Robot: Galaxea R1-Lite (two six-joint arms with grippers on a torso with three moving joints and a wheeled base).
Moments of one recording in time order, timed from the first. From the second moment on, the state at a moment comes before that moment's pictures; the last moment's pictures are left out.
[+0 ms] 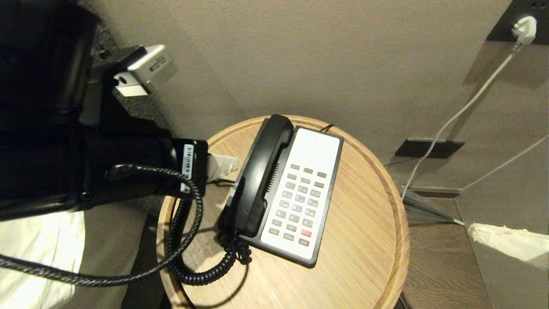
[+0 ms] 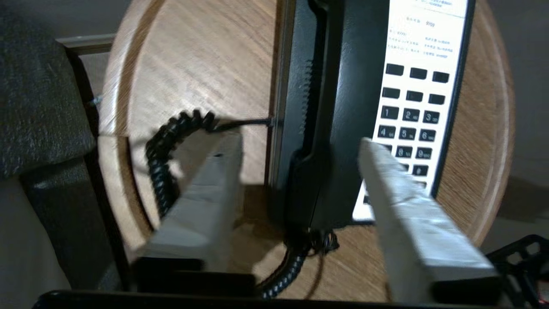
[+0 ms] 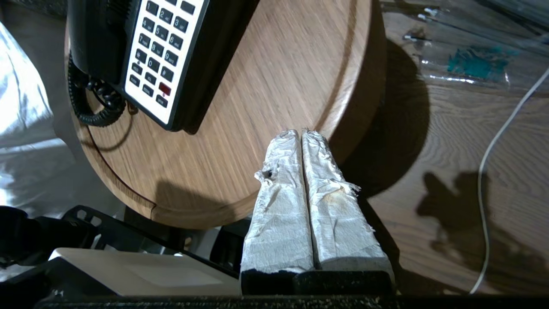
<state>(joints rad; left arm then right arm) -0.83 1.37 -1.28 0.39 0.29 -0.31 1.03 0.99 -0.79 0.24 -0.46 0.53</state>
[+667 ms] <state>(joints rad) -0.79 1.05 -1.14 0.38 0.27 -0.39 1.08 1.32 -1.03 0.19 -0.39 0.53</state>
